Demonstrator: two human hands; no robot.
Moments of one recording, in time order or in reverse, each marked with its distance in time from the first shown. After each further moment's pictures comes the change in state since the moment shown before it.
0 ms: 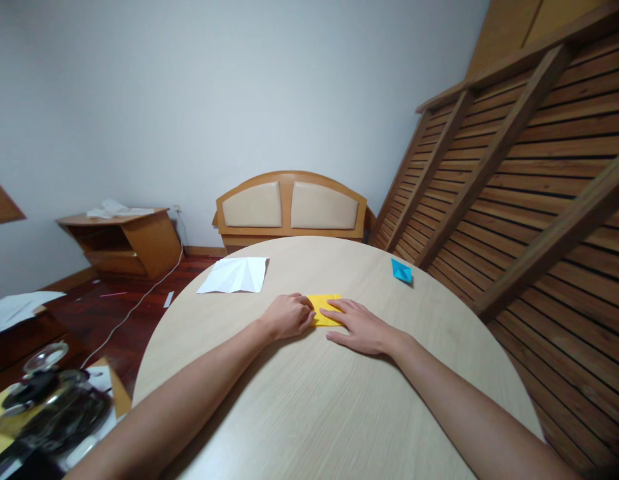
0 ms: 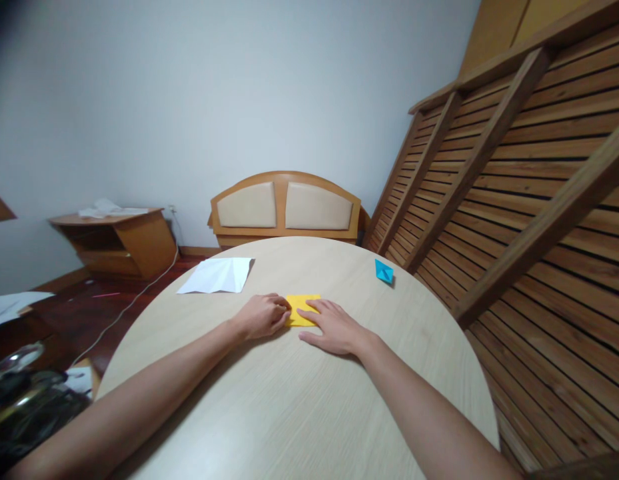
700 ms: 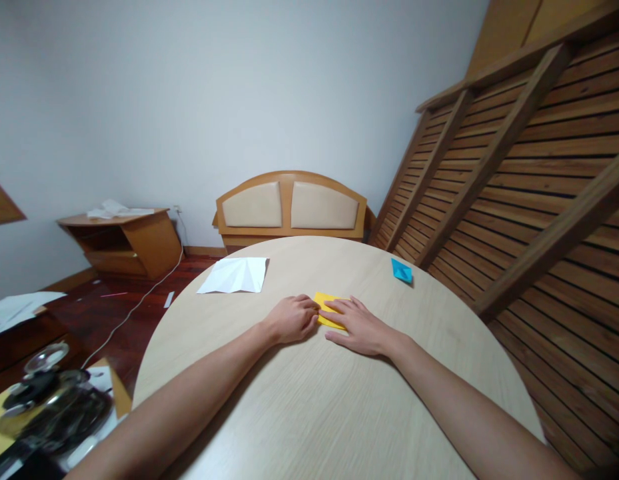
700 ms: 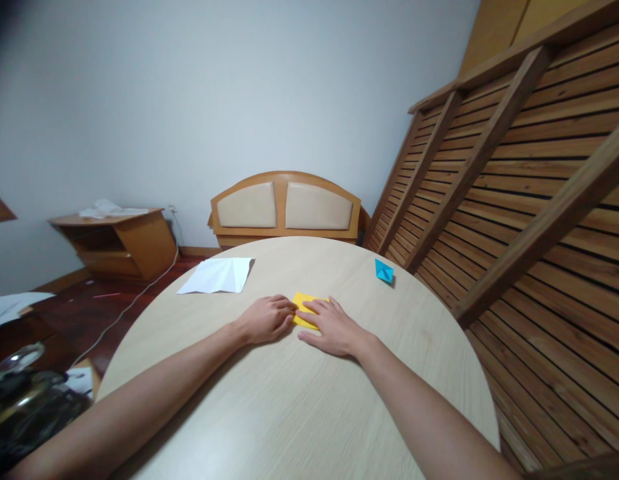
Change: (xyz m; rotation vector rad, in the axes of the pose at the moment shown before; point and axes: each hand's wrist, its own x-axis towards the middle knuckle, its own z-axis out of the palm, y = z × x) left_hand 0.000 0.008 0.000 -0.029 0.034 0.102; right_hand 0.002 -0.003 0.001 -0.049 0.025 -0.056
